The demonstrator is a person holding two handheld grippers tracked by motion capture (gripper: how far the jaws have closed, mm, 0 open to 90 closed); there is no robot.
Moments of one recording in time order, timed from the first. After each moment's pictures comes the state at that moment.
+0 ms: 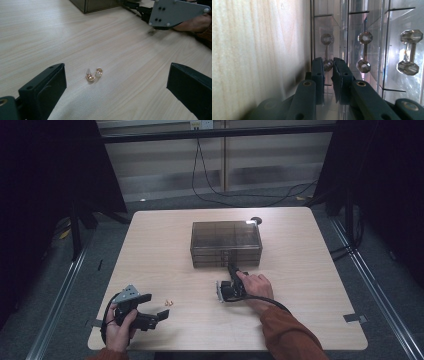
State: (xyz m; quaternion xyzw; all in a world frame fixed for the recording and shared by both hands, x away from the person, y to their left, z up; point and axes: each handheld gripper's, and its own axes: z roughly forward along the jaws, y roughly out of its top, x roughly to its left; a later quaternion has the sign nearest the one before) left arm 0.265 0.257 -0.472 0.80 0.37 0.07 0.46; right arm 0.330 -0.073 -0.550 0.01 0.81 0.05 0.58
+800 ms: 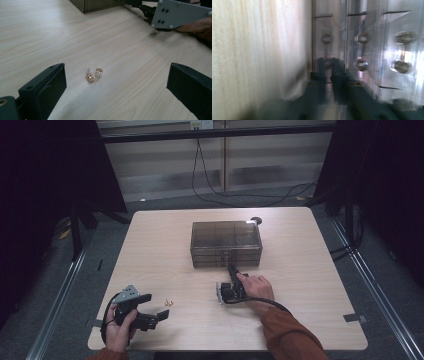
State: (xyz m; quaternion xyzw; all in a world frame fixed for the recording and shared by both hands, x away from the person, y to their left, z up) left arm 0.265 0.257 -0.472 0.80 0.37 0.07 0.46; right arm 0.323 -0.072 -0.549 0.00 0.80 0.05 0.59
